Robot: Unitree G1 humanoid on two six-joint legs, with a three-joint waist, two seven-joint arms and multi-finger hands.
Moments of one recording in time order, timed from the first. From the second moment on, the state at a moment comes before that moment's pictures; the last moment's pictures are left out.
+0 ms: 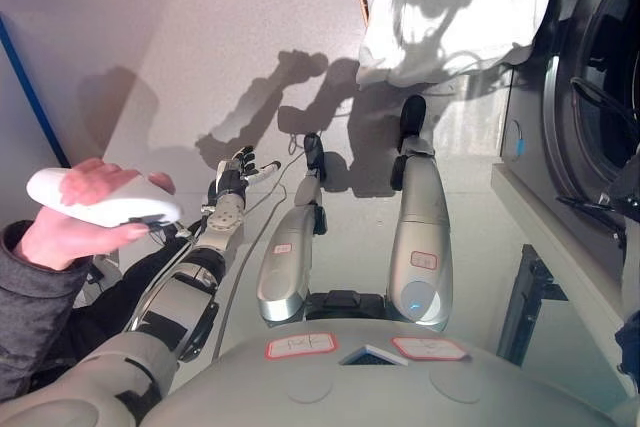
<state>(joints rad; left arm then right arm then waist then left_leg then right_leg) -0.31 0.20 -0.40 1.13 -0.43 -0.24 0.24 -1.08 -0.80 -0.33 1.35 1.53 -0.45 -0.40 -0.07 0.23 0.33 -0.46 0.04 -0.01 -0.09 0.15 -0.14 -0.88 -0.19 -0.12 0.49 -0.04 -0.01</state>
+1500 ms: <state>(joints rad) -0.32 0.19 -0.40 1.13 -0.43 -0.24 0.25 -1.12 -0.75 -0.18 1.36 1.41 -0.41 -0.40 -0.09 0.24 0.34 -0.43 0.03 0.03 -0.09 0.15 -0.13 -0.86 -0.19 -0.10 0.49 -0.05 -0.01</state>
